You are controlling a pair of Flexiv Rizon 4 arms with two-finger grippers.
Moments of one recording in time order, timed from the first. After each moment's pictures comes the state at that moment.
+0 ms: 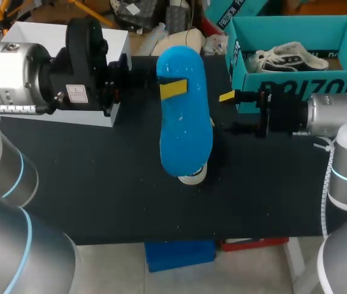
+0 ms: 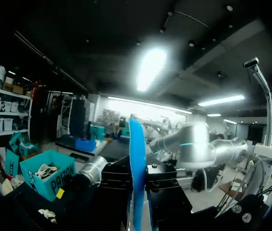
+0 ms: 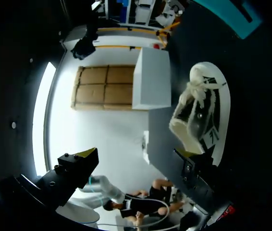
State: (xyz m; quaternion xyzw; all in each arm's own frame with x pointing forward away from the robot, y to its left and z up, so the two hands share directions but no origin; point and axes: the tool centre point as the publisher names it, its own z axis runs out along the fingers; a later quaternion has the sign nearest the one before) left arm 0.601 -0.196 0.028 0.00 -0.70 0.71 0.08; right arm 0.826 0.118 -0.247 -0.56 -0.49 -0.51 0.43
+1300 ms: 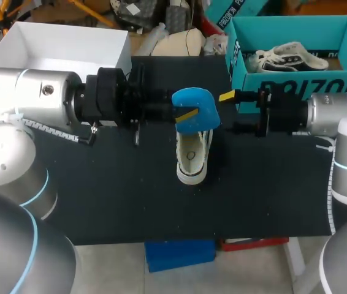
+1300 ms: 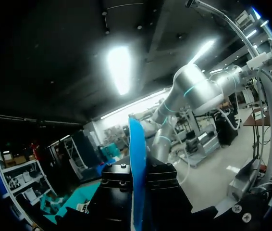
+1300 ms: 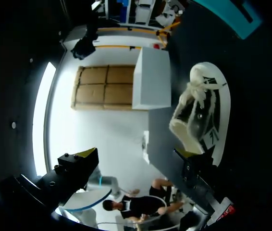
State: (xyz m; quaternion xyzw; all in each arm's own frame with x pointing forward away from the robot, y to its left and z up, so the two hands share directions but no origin) left arm 0.642 -0.216 -0.045 -0.20 -0.67 0.71 -0.13; right arm 0.826 0.118 -0.247 -0.56 -0.49 -0.51 0.43
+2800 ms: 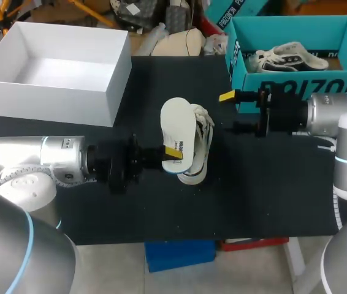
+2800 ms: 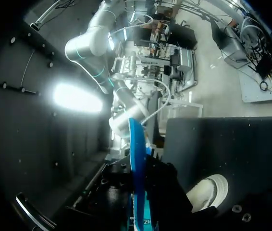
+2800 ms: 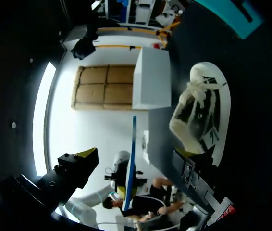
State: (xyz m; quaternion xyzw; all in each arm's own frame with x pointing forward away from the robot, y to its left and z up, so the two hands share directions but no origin) left arm 0.707 -0.193 -0.241 -0.47 -0.53 0.52 -0.48; right arm 0.826 0.118 -0.247 -0.56 -0.49 -0.51 0.43
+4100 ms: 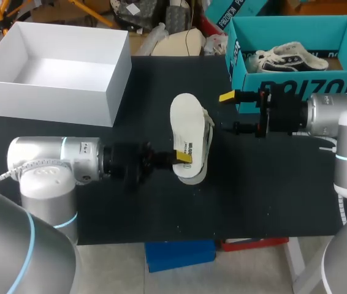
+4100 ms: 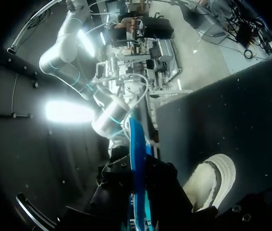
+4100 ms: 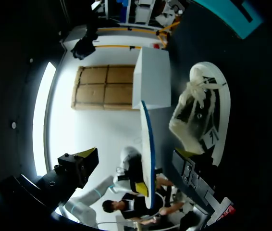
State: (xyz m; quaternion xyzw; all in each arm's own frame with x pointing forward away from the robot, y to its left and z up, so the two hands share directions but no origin) left arm 0.736 -0.217 -0.287 -0.54 -0.48 0.45 -0.52; right arm 0.826 0.118 -0.247 -0.56 -0.49 -0.51 0.43
